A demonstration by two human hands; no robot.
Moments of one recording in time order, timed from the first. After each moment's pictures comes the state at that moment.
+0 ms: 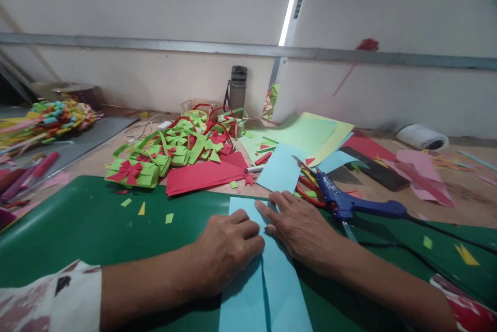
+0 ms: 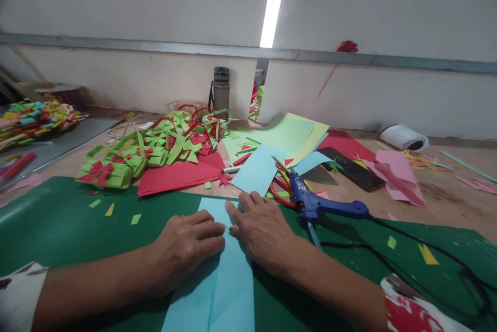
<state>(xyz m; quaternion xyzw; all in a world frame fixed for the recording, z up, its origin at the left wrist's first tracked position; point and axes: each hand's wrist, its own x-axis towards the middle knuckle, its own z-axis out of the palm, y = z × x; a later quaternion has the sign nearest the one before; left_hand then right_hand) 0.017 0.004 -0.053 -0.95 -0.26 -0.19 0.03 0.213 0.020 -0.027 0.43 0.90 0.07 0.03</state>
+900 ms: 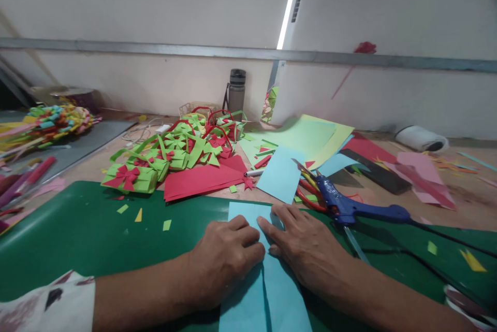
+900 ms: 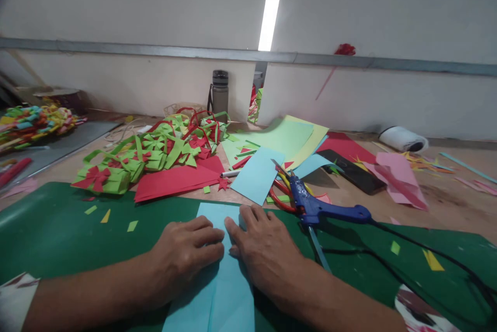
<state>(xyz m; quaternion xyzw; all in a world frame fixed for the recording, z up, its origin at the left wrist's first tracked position) 0.017 0.006 -0.058 -0.94 -0.26 -0.21 0.03 0.220 0.006 -0.044 0.42 0.90 0.10 -0.01</state>
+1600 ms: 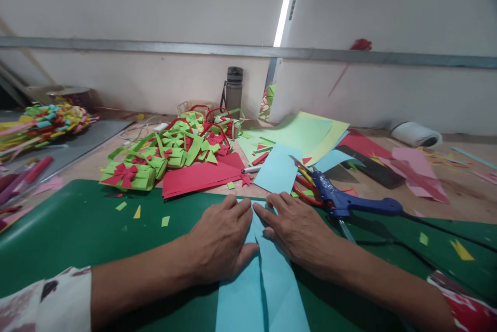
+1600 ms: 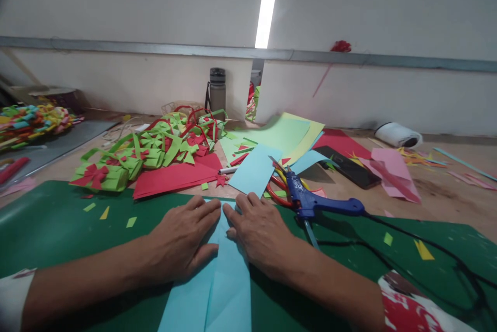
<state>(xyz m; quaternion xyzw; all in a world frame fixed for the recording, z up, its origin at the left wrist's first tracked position) 0.022 0.010 -0.033 -0.93 -0.37 -0.08 -0.04 0.215 0.017 -0.030 0.42 0.90 0.07 0.01</state>
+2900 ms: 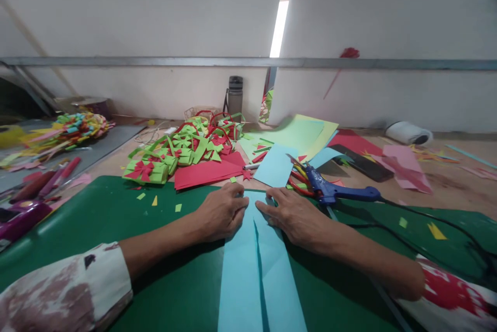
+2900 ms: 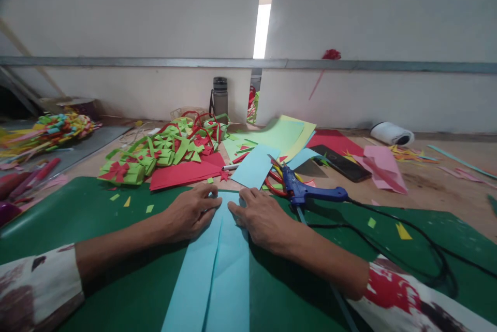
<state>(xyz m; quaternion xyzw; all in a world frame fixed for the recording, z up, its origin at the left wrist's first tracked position) 0.010 0.023 -0.043 -0.92 -0.35 -0.19 -0.05 0.227 0.009 -0.026 0.38 0.93 0.00 -0.04</state>
